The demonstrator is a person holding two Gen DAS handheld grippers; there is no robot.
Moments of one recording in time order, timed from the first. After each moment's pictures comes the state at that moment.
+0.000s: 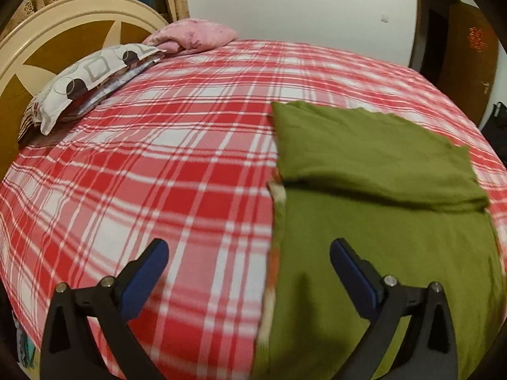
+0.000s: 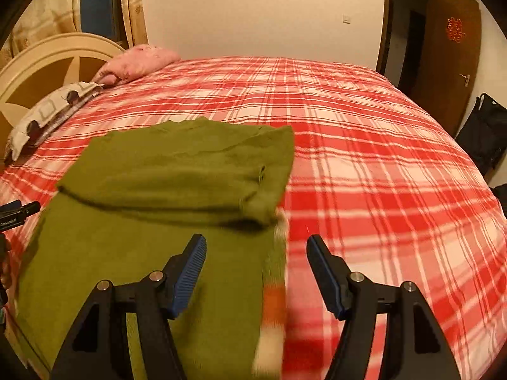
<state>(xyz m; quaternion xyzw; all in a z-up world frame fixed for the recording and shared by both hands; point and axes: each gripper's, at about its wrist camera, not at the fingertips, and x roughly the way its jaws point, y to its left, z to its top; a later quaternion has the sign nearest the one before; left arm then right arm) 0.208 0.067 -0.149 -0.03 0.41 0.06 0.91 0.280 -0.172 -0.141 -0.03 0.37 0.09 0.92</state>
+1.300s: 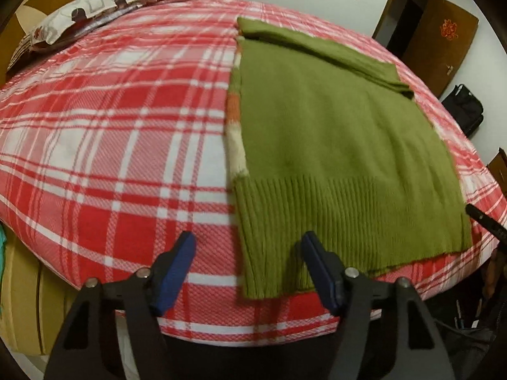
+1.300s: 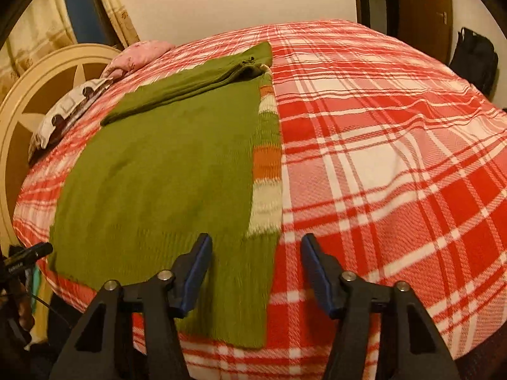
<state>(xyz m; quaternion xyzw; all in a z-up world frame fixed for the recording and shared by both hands) 0.021 0.059 -0.205 -0.08 0.49 -0.03 0.87 0.094 -0.213 -0.206 0.06 0.43 0.10 0.89</state>
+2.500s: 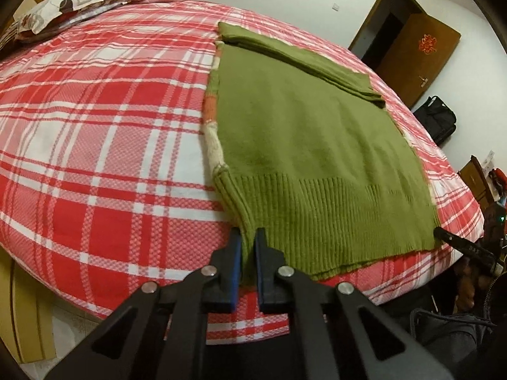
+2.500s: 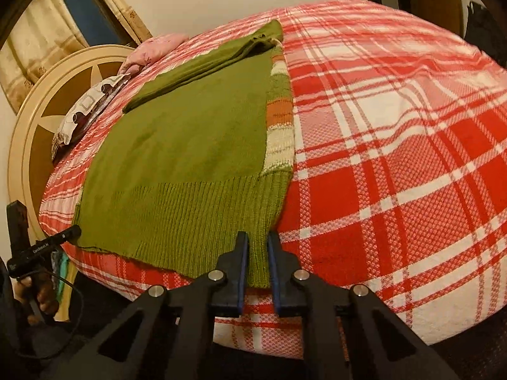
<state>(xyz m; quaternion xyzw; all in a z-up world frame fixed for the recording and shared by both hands) 0.013 0.065 -0.203 -0.14 0.47 -0.10 0.87 0.069 -0.223 -0.224 0.12 0.46 0.15 0.87</state>
